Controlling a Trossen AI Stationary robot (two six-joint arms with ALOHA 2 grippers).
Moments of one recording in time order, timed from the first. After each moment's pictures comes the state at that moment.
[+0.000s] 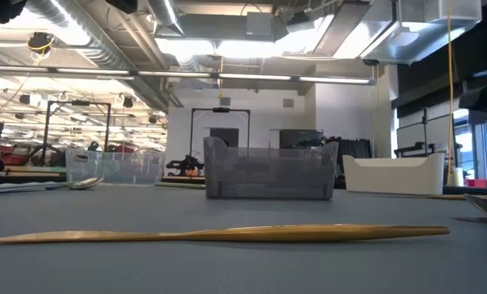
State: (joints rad) left arm -0.44 1.07 0.42 0.68 -0.04 0.06; right arm 0.71 1.59 0.92 -0.83 0.14 0.78
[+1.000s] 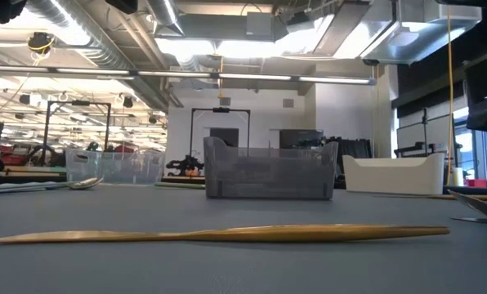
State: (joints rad) left arm -0.44 1.07 0.42 0.68 -0.04 0.05; right arm 0.71 1.58 0.82 -0.71 0.09 0.75
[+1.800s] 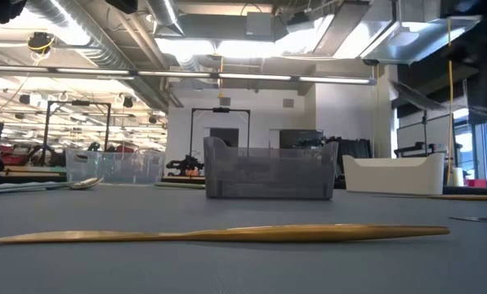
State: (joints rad) left arm -0.44 1.07 0.42 0.68 -0.04 0.05; right arm 0.67 1.30 0.93 -1.00 0.34 0.75
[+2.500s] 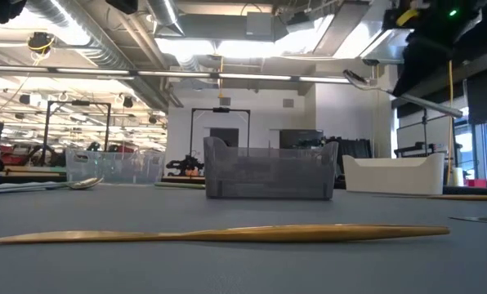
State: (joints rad) left arm -0.44 1.07 0.42 0.68 -0.07 0.06; right arm 0.15 1.07 0.93 -1.18 0.74 0.52
